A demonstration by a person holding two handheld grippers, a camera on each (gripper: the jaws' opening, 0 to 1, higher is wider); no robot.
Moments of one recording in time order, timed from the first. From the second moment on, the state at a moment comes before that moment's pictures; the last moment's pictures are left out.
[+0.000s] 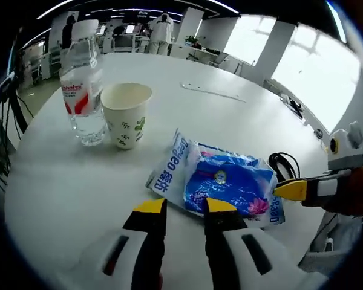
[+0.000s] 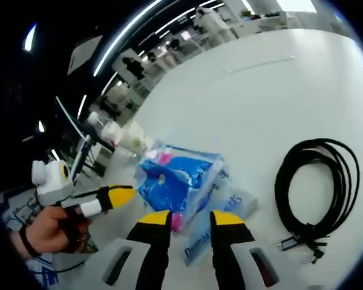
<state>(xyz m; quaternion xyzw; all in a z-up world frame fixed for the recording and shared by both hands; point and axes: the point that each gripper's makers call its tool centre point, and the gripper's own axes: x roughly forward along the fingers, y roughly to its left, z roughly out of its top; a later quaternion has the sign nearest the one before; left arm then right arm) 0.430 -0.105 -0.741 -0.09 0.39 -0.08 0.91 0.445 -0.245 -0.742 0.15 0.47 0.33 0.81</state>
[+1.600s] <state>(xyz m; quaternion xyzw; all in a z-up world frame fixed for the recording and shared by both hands) 0.411 -0.137 -0.720 -0.16 0.38 -0.06 0.91 0.422 -0.266 -0.727 0.19 0.45 0.31 0.82</state>
